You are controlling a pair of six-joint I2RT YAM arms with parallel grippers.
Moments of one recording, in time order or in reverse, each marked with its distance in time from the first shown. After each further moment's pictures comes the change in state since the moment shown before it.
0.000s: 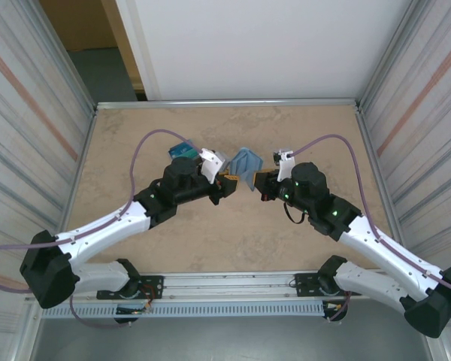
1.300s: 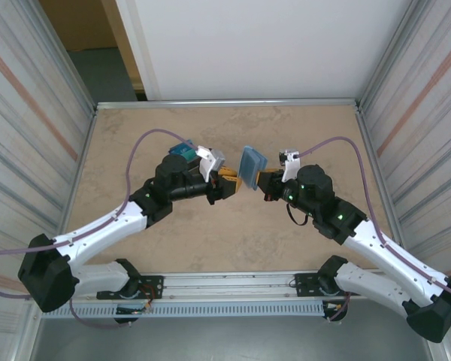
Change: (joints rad) left arm 0.060 -0.019 -0.025 0.099 0.241 -0.094; right arm -0.001 -0.052 -0.010 0.001 0.010 0.031
